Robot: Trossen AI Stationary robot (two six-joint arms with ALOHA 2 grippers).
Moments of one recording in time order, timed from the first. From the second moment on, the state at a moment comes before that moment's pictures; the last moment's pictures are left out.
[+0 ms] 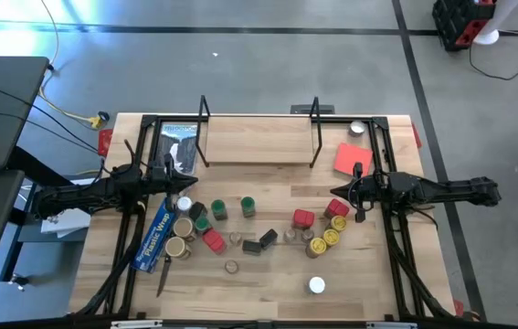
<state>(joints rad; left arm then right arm) 0.14 0.03 0.01 0.00 -0.03 0.01 0.05 0.12 0.01 0.03 0.10 -0.03</state>
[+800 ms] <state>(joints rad) 0.14 0.03 0.01 0.26 -0.03 -0.46 0.05 0.12 0.01 0.40 0.19 0.59</state>
